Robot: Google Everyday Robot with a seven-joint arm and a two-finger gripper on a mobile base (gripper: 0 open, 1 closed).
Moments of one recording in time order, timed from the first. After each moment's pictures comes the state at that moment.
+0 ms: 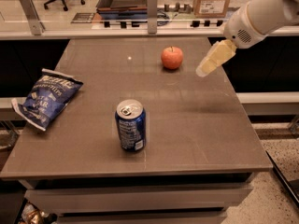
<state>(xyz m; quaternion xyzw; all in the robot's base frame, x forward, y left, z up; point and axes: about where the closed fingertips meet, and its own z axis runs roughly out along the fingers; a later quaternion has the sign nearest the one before) 0.632 -0.179 0.935 -0.50 0.80 0.07 0.33</state>
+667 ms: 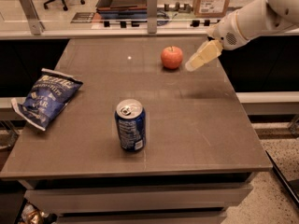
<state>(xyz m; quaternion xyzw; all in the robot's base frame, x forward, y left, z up) 0.685 -0.156 0.909 -0.48 0.78 0.15 0.38</state>
